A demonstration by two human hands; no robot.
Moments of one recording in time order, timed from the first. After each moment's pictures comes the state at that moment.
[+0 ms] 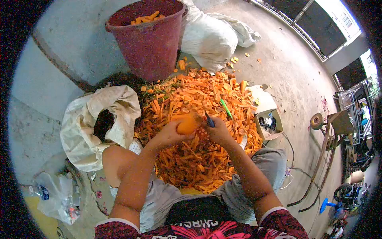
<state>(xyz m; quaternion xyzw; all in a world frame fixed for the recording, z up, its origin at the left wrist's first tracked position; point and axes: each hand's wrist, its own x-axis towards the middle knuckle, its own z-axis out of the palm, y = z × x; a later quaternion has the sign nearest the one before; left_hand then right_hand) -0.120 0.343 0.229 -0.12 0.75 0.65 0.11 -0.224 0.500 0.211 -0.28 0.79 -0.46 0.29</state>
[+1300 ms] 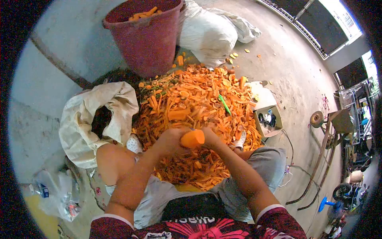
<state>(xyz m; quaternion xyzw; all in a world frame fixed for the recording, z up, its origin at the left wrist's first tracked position) -0.105 0.371 0.228 0.01 0.88 0.48 0.02 -0.225 0.513 0.106 -0.47 0.82 -0.12 0.30</state>
